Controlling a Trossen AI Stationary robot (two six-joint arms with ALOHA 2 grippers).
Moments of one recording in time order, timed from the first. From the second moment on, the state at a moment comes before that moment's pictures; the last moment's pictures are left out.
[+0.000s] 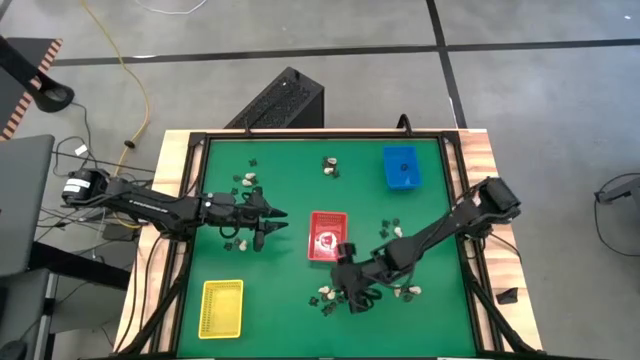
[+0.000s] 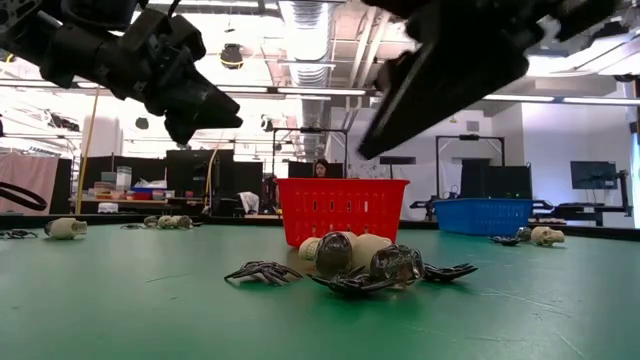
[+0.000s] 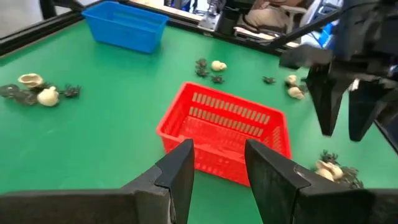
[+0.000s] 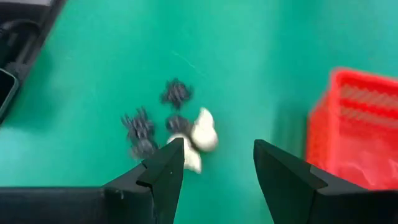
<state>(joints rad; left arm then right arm) -0.05 1.07 0.31 0.54 -0.11 -0.27 0.45 1.77 1.14 -0.15 0.17 0.18</state>
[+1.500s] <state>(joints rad) -0.04 1.06 0.38 0.77 0.00 -0.18 0.56 1.86 1.17 0.04 0.12 0.02</state>
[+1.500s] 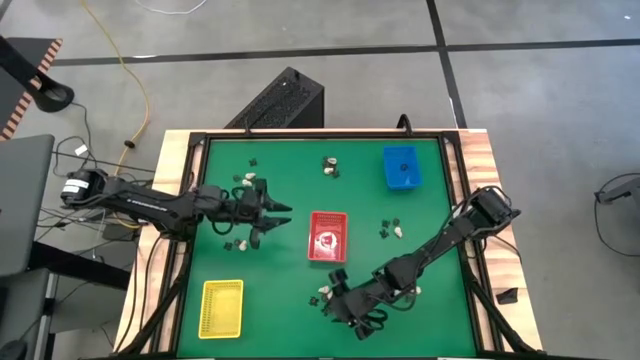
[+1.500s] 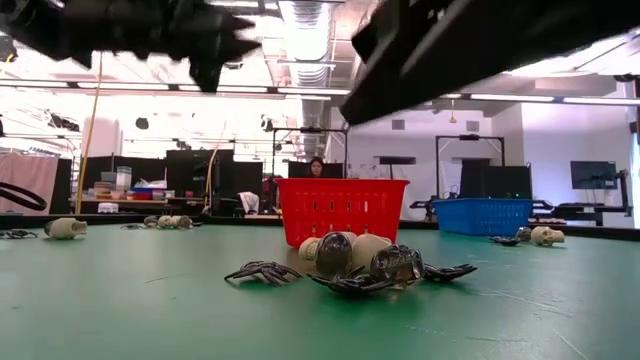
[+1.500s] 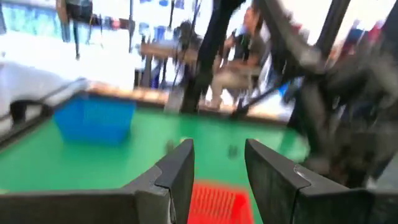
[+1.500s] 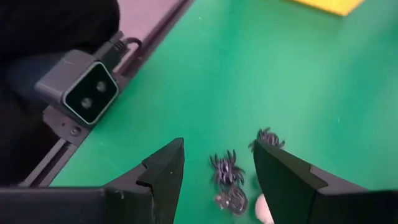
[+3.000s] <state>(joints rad) -0.34 1.07 0.43 0.57 -0.04 -0.15 0.63 1.89 1.06 -0.04 0.40 0.42</state>
